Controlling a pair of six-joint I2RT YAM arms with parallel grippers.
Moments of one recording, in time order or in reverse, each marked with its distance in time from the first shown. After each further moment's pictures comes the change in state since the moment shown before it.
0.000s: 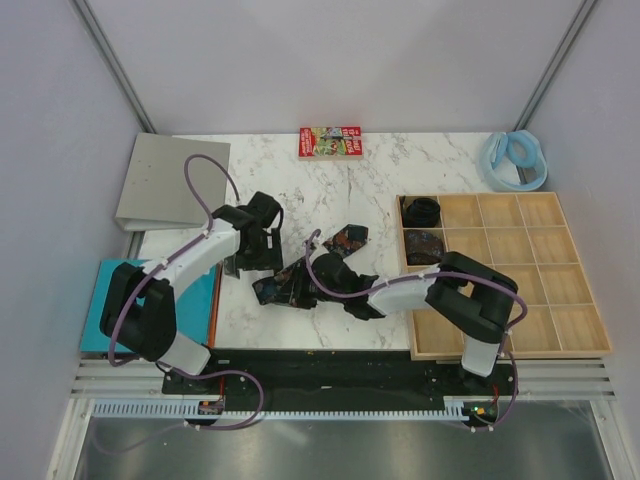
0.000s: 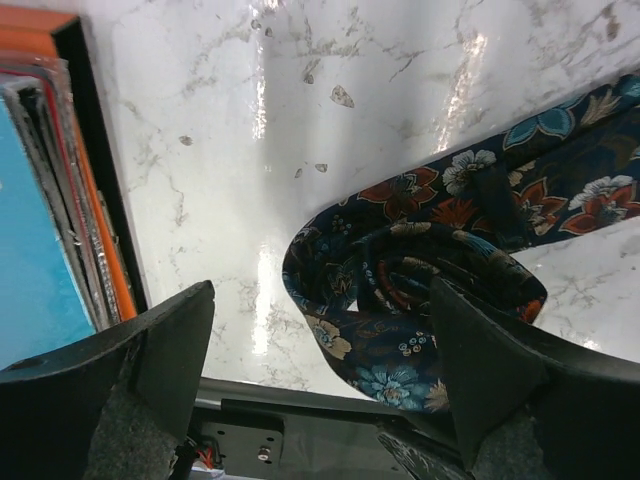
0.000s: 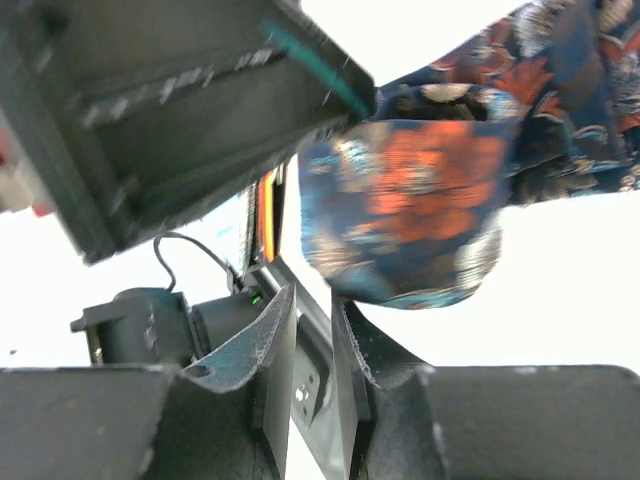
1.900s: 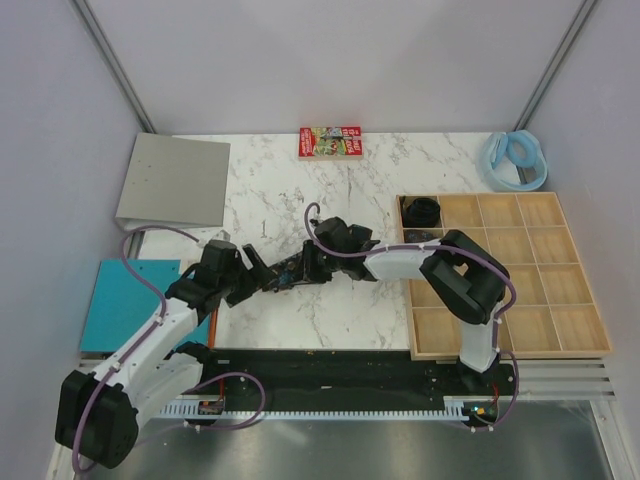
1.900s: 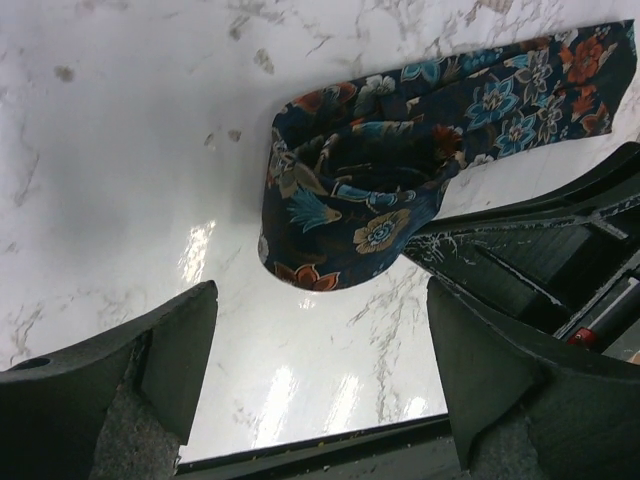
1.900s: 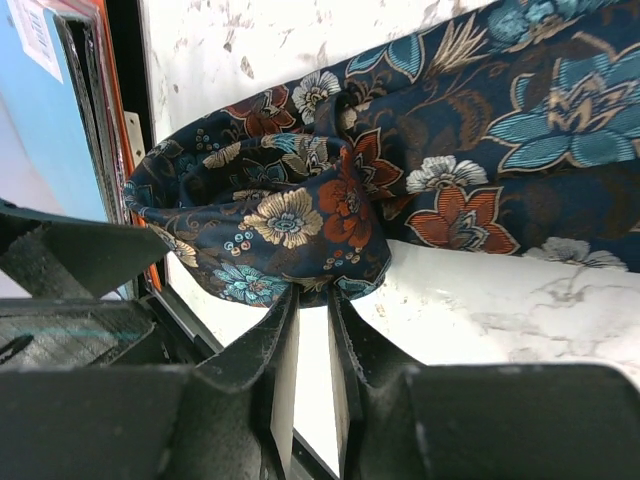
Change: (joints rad) left arm 0.116 -0.629 -0.569 0.457 0.245 -0.281; right arm -0.208 0.063 0.227 -0.451 -0.151 -0.277
